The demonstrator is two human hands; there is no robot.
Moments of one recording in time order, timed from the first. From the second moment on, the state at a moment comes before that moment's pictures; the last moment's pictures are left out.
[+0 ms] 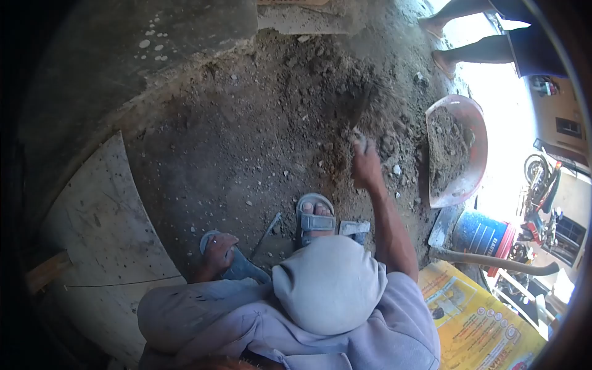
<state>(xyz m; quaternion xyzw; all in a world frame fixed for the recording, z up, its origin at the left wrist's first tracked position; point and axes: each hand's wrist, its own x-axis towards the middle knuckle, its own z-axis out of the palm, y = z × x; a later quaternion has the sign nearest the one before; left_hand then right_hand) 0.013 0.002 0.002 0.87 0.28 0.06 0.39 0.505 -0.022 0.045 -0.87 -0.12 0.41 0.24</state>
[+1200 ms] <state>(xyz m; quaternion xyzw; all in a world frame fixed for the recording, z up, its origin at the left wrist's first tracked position) 0.030 0.005 0.016 0.87 0.29 0.01 0.40 0.559 -0.013 0.055 -0.89 -0.24 0.33 0.19</state>
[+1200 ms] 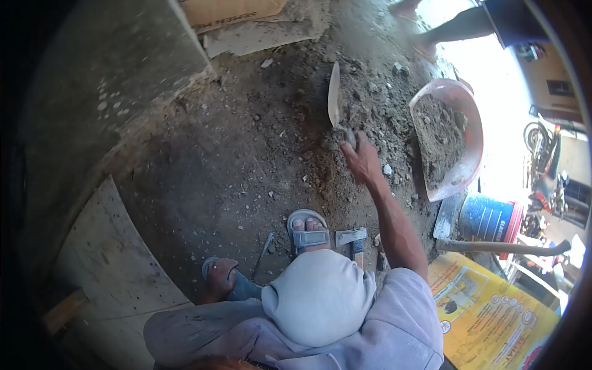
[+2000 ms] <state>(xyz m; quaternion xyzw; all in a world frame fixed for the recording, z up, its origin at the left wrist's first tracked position) 0.389 0.261 0.000 0.89 0.28 0.13 0.34 0.854 0.005 0.060 -0.88 -0.45 0.13 -0.03</state>
